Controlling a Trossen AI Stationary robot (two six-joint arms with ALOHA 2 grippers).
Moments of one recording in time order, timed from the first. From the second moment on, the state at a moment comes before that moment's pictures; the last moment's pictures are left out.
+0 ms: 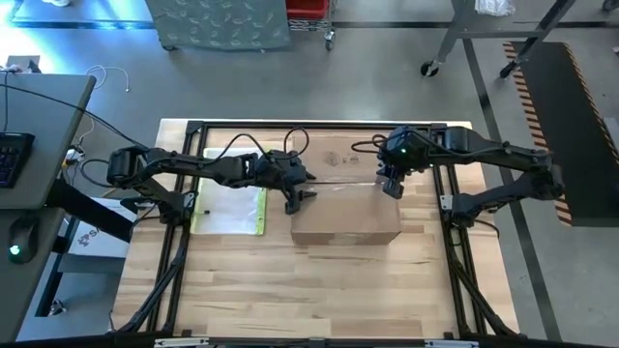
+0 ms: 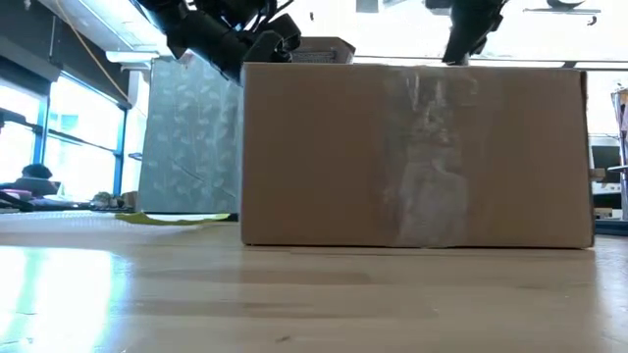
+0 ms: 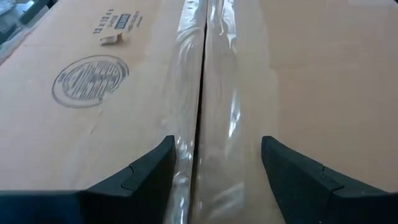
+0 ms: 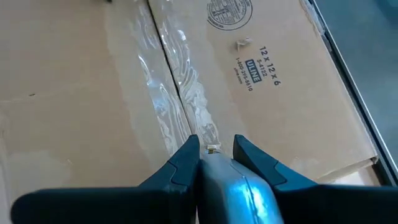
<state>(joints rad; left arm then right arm) 0.15 1.55 0.92 -0.02 0.01 0.10 -0.21 1.21 1.30 -1.14 0.12 0.05</state>
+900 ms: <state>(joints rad) 0.13 1.21 1.02 -0.34 -0.03 0.02 -0.11 1.08 1.20 -0.72 0.15 -0.08</state>
